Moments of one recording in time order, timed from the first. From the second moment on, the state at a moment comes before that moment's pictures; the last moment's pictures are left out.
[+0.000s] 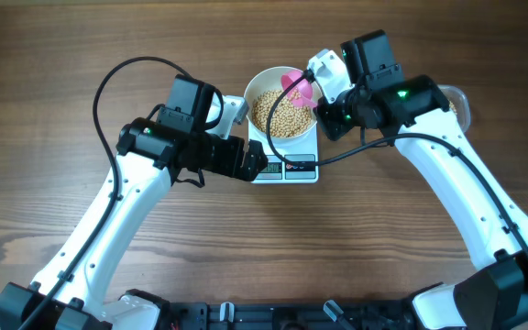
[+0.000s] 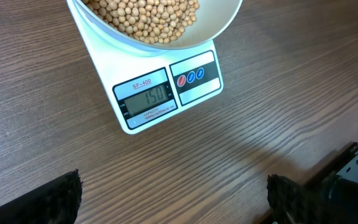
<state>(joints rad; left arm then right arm) -0.37 1.43 1.19 -0.91 0.39 -0.11 0.38 1.62 1.45 -0.88 -0.18 -0.25</state>
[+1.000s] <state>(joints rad) -0.37 1.43 1.19 -0.91 0.39 -0.11 0.25 1.62 1.45 -0.87 -0.36 -0.12</state>
